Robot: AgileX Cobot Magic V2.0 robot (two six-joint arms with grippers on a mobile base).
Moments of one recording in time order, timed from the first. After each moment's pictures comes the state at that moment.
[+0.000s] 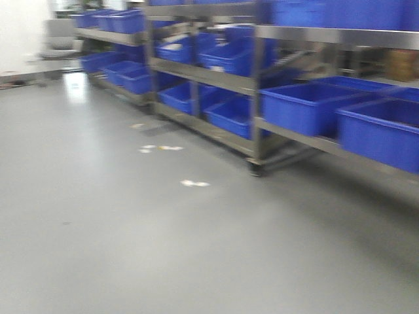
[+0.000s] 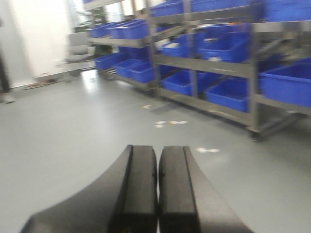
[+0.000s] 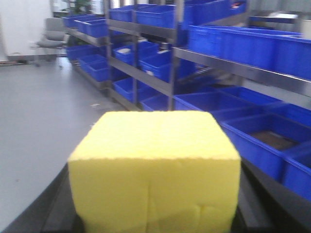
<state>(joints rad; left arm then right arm) -0.01 0.00 0.01 0.14 0.06 -0.09 0.07 0.19 -0.36 0.08 0.21 -0.09</state>
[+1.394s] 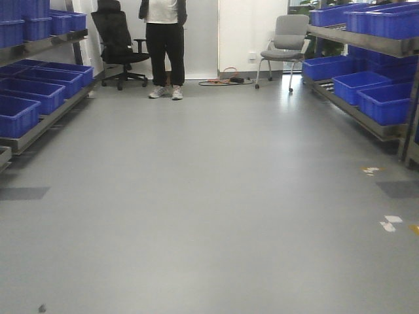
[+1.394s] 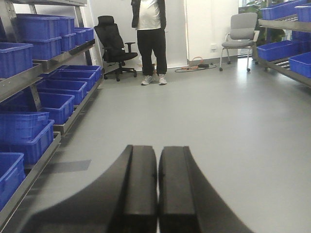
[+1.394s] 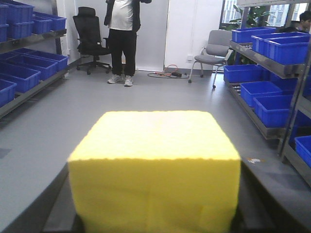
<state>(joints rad) -0.01 0.00 0.01 0.14 0.06 -0.09 0.07 0.19 -0.36 0.08 0.21 -0.09</state>
